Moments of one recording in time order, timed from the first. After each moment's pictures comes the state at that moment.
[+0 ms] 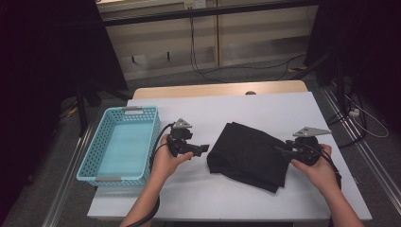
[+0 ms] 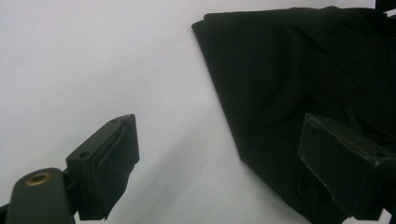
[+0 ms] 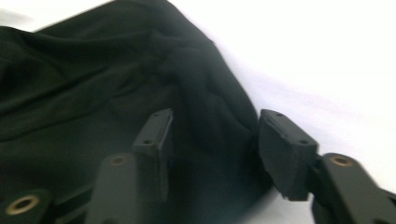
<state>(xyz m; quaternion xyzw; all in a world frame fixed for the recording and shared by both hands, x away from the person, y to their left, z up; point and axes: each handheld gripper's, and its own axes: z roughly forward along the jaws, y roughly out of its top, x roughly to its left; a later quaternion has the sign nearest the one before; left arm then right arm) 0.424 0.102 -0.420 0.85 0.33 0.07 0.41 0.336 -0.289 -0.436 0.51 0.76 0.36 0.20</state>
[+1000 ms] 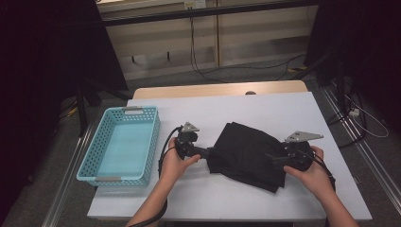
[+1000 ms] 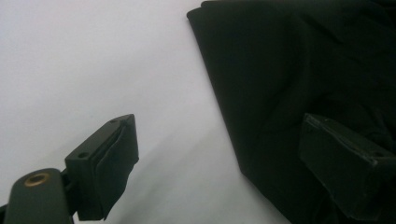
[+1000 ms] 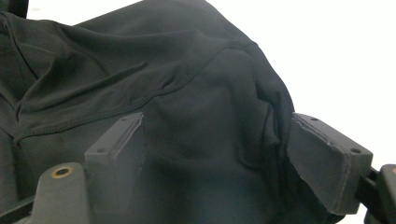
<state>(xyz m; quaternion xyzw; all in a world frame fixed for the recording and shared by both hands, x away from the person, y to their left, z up) 0.423 0.082 -0.442 0.85 0.34 0.07 0.41 0.328 -0.267 -0.438 0.48 0.77 0.37 0.20</state>
